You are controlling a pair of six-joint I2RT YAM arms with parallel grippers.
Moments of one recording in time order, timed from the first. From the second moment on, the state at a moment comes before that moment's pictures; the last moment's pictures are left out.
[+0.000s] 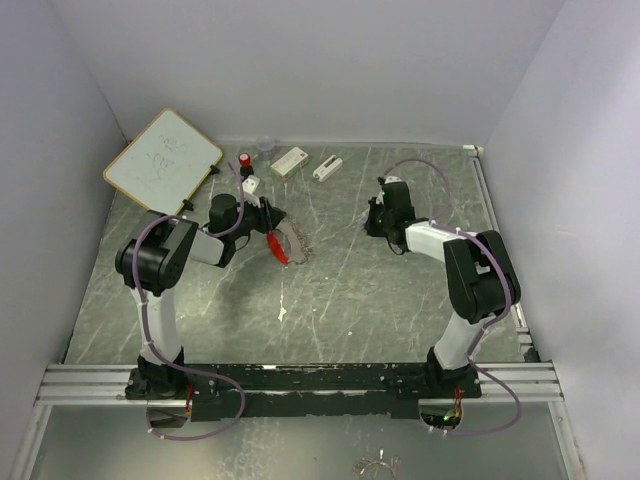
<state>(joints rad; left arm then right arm) -0.33 2.01 0.82 0.99 0.44 -0.23 0.28 1.75 0.94 0.10 -0.04 0.28</state>
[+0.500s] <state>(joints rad) -0.33 1.81 0.79 0.87 0.34 -0.15 0.29 1.74 0.97 0.11 -0.08 0.27</state>
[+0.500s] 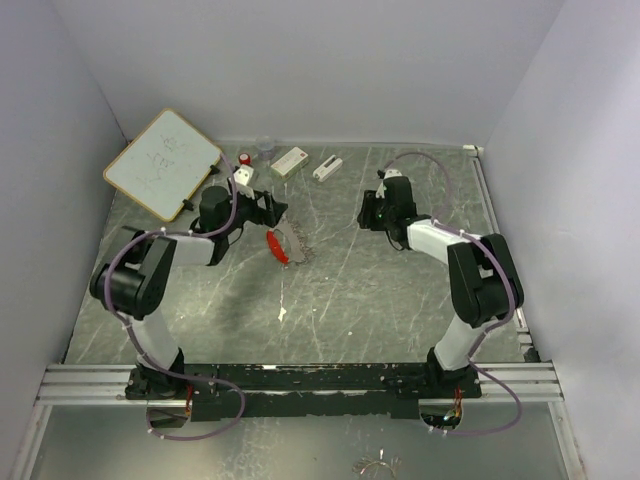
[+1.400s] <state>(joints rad) -0.33 1.28 0.59 0.60 -0.12 -0.02 0.29 1.17 0.70 0.19 0.45 0.29</state>
